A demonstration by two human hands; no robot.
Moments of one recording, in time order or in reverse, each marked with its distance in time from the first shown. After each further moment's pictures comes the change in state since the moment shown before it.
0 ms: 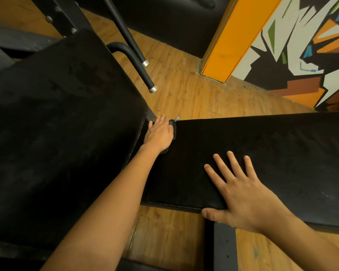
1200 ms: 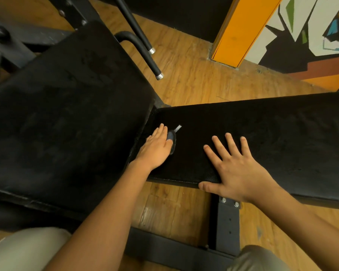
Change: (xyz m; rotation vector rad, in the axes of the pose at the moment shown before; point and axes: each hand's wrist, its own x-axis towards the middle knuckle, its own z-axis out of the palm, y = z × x) left_hand -0.124 0.002 -0.007 -0.096 -0.140 -0.087; right_hand 0.001 -0.002 -0.009 -0.027 -0.085 -0.038
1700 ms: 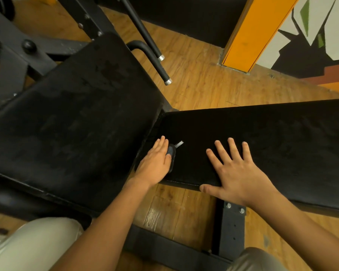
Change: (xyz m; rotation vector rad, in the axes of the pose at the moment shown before) left_hand -0.045 -0.006 0.010 0.041 0.081 0.012; right_hand -0.002 0.001 -0.002 0.026 0.020 -0.013
